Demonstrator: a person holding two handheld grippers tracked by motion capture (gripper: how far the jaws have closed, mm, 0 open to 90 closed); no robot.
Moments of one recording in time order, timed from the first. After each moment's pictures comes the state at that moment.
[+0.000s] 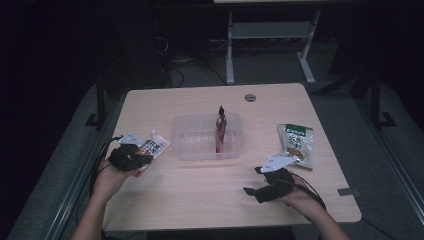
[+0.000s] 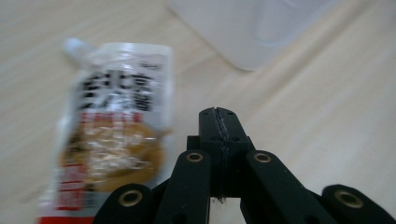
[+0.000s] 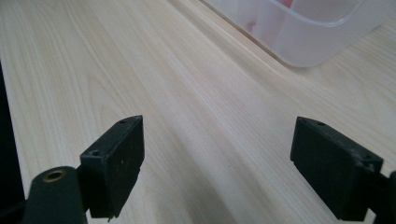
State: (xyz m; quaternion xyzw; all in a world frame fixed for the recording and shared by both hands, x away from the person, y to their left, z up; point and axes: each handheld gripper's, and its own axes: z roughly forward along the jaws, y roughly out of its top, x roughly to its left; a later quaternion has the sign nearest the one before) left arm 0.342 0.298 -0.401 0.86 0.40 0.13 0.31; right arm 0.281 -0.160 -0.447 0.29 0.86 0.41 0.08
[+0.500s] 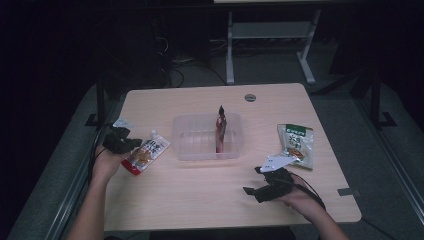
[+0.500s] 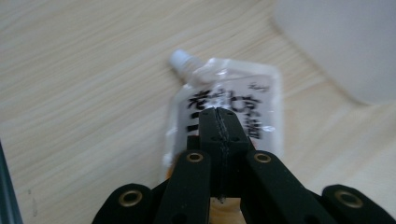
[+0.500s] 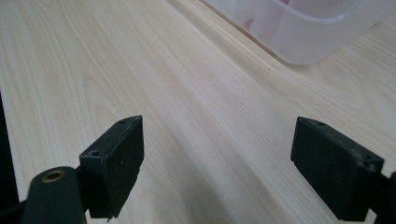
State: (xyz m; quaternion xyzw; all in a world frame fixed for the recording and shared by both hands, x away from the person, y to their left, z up) left arm 0.395 0.327 -0.413 0.83 0.45 0.18 0.28; right arm 0.283 -0.160 -0.449 0.29 0.86 0.40 0.08
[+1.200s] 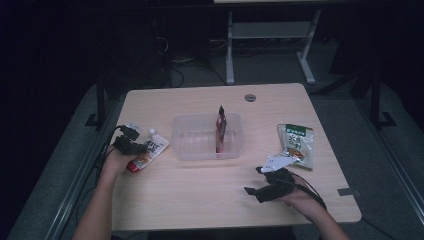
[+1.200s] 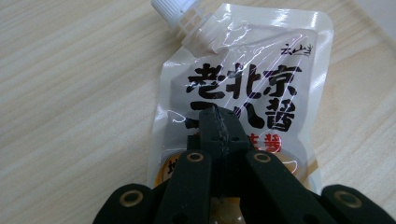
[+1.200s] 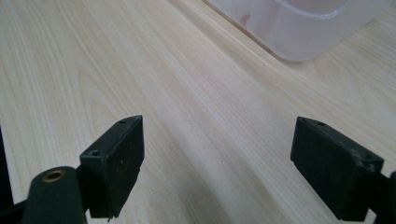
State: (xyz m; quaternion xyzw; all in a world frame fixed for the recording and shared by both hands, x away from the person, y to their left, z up) left arm 0.415 0.319 -0.448 0.85 0.46 0.13 0.24; right arm 0.282 -0.162 -0.450 0.29 0.86 0.40 0.09
